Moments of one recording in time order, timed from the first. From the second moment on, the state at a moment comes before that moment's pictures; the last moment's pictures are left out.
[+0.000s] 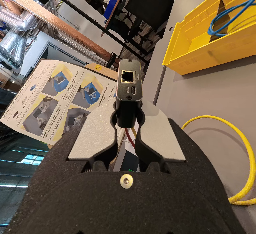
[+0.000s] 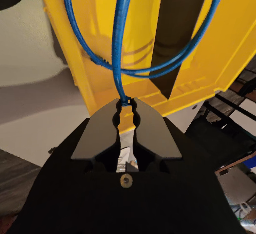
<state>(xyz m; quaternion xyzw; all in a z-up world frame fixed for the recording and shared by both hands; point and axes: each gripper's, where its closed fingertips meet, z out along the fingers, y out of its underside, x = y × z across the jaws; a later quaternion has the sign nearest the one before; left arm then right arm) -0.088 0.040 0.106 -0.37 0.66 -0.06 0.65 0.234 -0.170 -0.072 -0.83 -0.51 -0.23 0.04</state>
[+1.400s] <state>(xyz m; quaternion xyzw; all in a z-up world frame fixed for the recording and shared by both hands) -0.111 -0.039 0.154 -0.28 0.64 -0.45 0.57 -0.116 0.005 0.100 -0.57 -0.45 0.26 0.64</state>
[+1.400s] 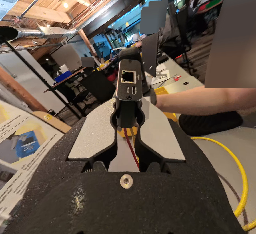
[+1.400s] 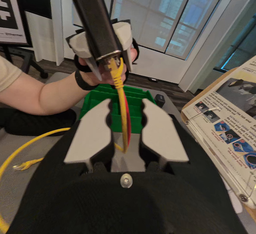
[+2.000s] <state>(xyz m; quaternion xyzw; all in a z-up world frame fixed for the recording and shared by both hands) -0.109 0.041 0.101 -0.35 0.69 -0.03 0.64 -0.050 0.047 0.071 -0.67 -0.43 -0.30 0.52</state>
